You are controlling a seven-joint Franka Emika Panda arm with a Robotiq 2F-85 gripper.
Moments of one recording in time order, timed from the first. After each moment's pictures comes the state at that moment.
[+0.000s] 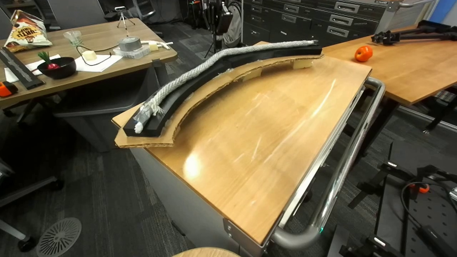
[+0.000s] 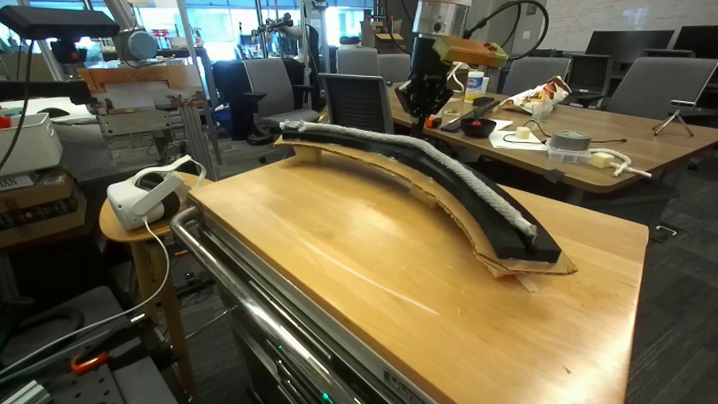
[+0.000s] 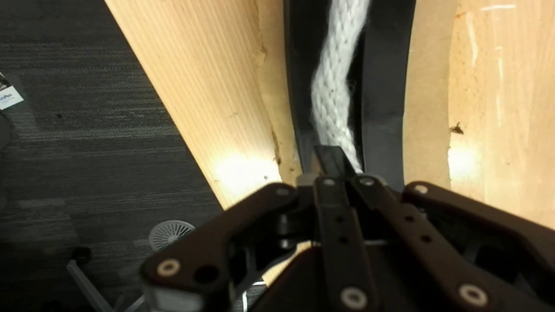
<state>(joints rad) -0.12 0.73 0.09 -1.09 0.03 1.76 -1.28</state>
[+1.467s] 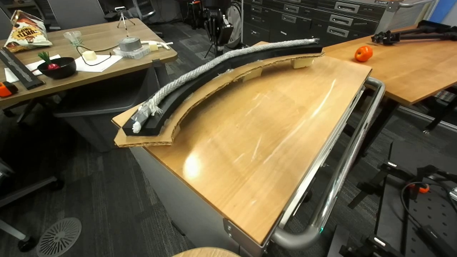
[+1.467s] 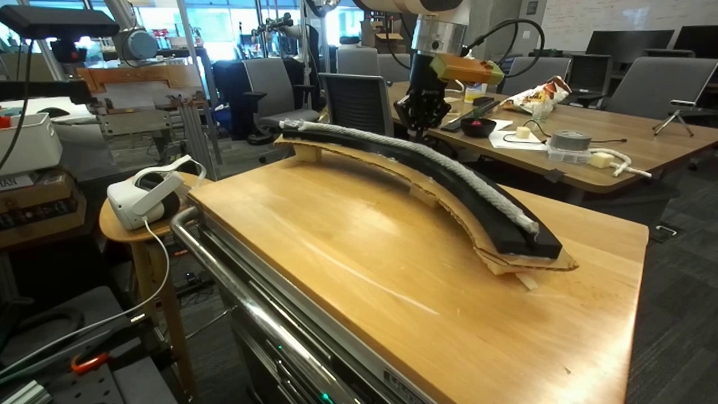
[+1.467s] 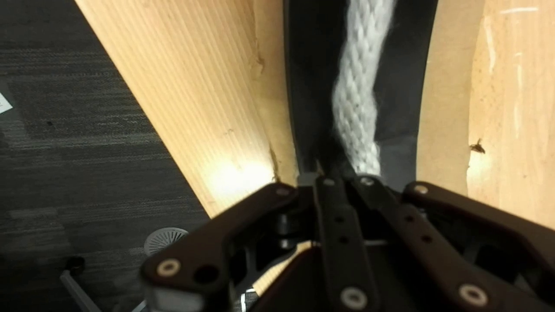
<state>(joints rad) -0.12 0.75 0.09 -1.13 0.03 1.80 -1.28</state>
